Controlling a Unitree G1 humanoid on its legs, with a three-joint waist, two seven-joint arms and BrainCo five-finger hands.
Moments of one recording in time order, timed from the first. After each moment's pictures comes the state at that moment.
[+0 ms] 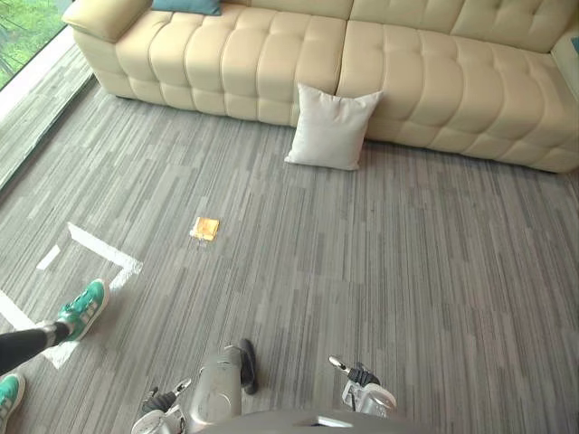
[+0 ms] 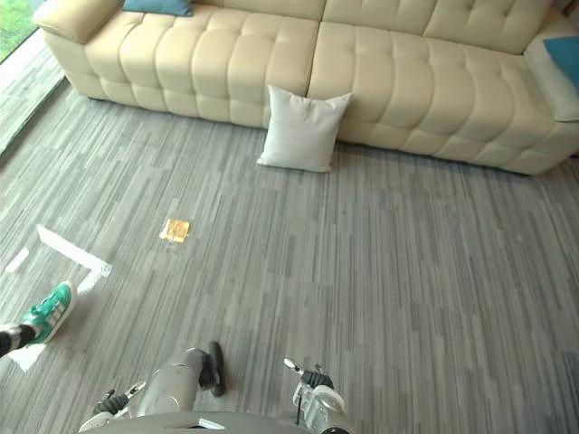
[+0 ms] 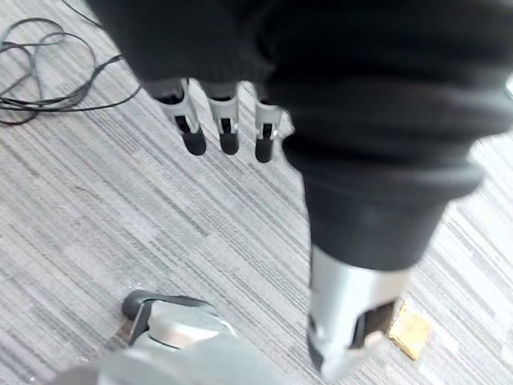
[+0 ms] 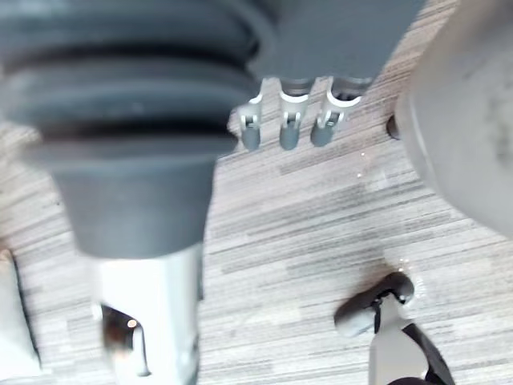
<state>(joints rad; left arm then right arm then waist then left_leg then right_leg) 0.15 0.04 0.37 0.96 -0.18 0.03 0.13 0.03 0.06 -0.32 0.92 0.15 0.03 -0.11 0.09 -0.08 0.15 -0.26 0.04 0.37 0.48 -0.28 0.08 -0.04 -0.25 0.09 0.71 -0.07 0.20</state>
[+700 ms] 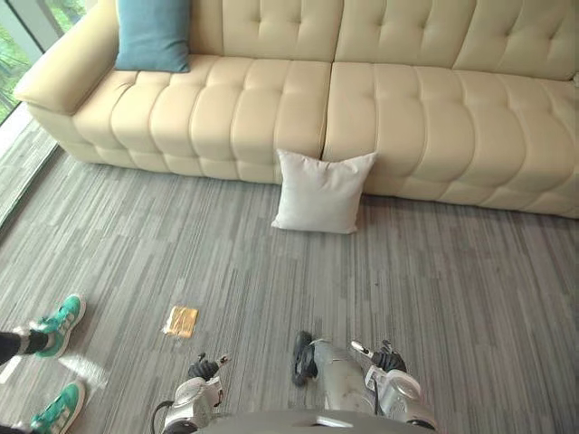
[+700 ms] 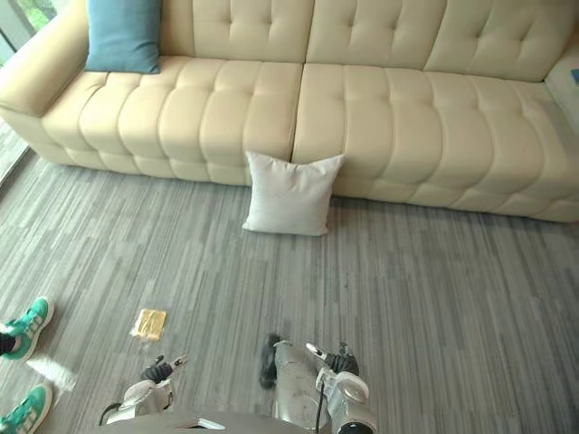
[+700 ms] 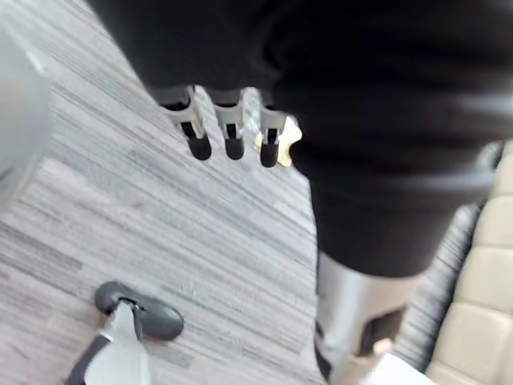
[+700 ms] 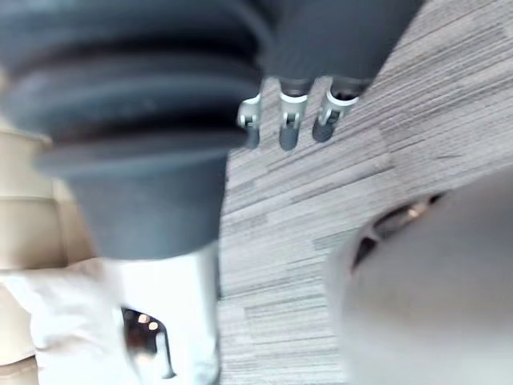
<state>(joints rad) 0.02 -0.08 0.29 0.96 -0.14 0.03 0.10 0.06 0.01 -0.32 0.76 0.16 0.00 -0.09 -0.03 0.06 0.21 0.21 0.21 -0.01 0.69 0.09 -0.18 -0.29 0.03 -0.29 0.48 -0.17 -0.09</state>
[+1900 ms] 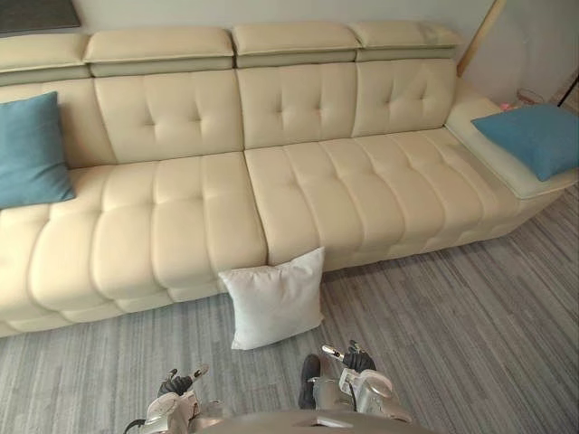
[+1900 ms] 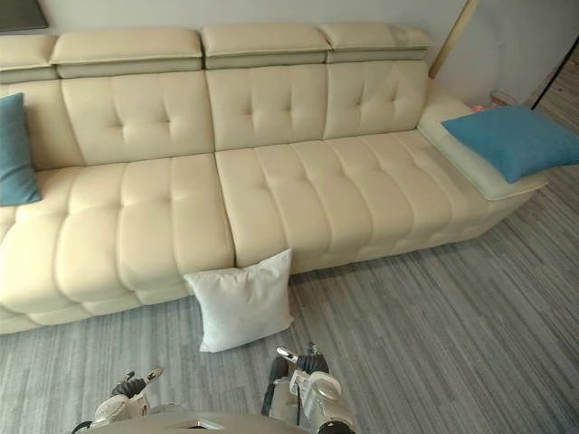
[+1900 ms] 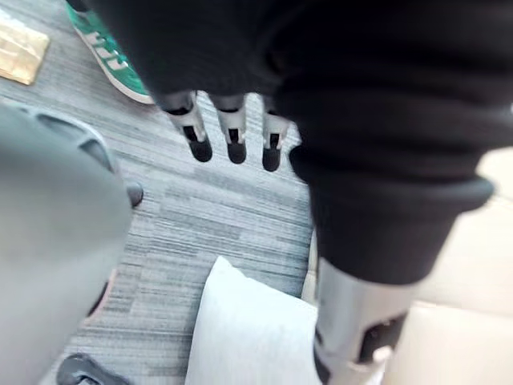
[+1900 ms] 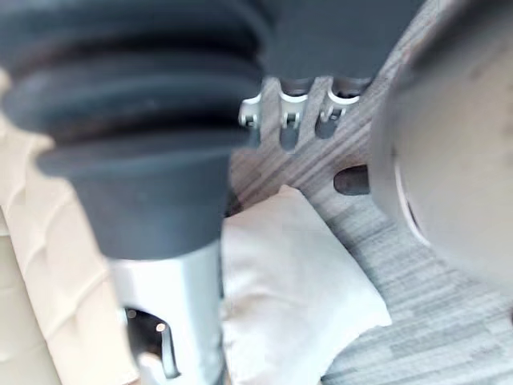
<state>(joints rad) 0.05 0.00 0.29 1.03 -0.17 0.03 0.11 0.03 0.03 -0.21 0.84 0.15 0.00 -0.07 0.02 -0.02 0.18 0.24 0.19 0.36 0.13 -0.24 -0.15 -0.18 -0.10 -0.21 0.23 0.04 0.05</state>
